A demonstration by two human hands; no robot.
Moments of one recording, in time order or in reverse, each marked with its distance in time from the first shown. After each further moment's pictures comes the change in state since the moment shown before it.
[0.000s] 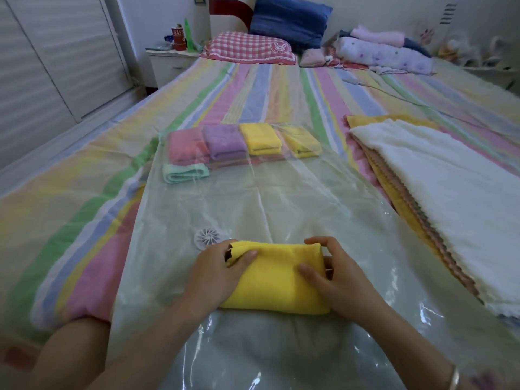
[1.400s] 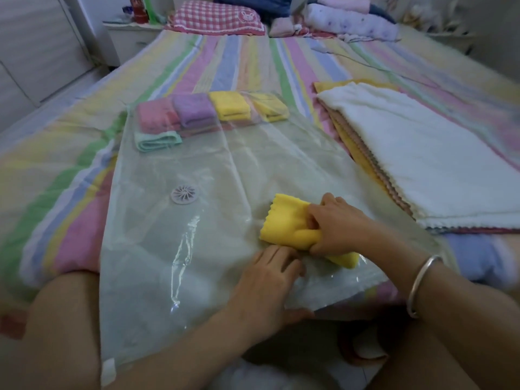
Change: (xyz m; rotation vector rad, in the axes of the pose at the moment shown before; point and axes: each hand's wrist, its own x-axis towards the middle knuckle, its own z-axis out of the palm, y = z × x) left_hand -0.111 0.033 0.071 0.461 -0.278 0.757; right_hand -0.031 0.004 -0.046 -0.927 -0.204 -0.044
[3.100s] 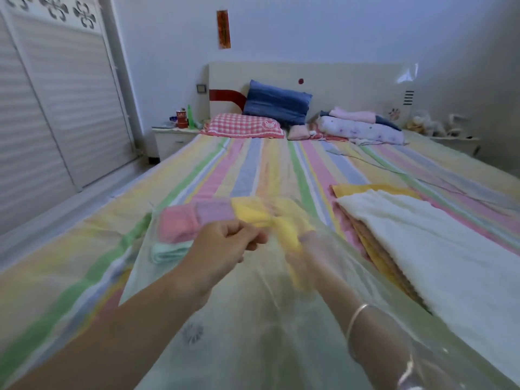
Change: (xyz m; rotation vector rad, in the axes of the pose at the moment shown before) left_hand 0.140 -0.092 -0.187 -0.806 0.391 -0.657; right_hand 0.176 -0.011 -0.079 0.738 0.480 0.281
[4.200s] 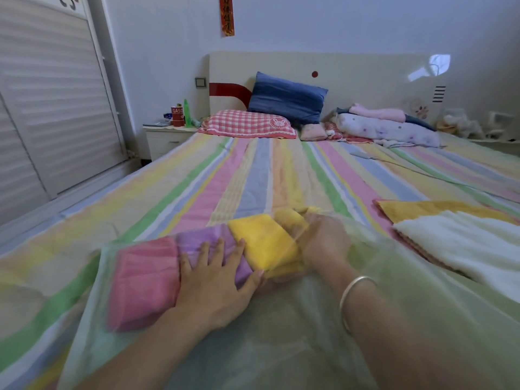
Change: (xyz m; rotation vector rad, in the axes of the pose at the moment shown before) left_hand 0.264 -0.195 -0.009 1.181 -0.039 0.059; right_hand 0.245 -0.037 0.112 -0.292 0.312 0.021
